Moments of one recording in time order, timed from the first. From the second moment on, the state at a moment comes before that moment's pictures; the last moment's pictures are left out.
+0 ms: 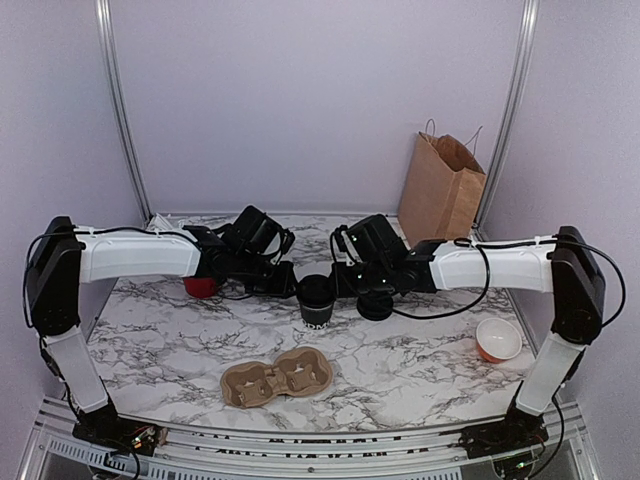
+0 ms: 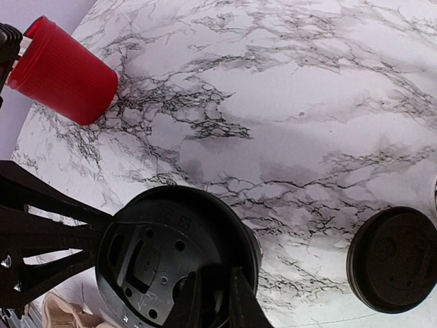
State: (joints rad) left arm -0.82 1.81 1.28 -0.38 0.13 -0.54; right arm 0.86 1.75 1.21 -0.21 0.03 0.55
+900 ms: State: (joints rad) left arm -0.86 1.79 1.16 -0.20 0.00 -0.57; right arm 0.87 1.74 1.17 -0.16 0.07 0.58
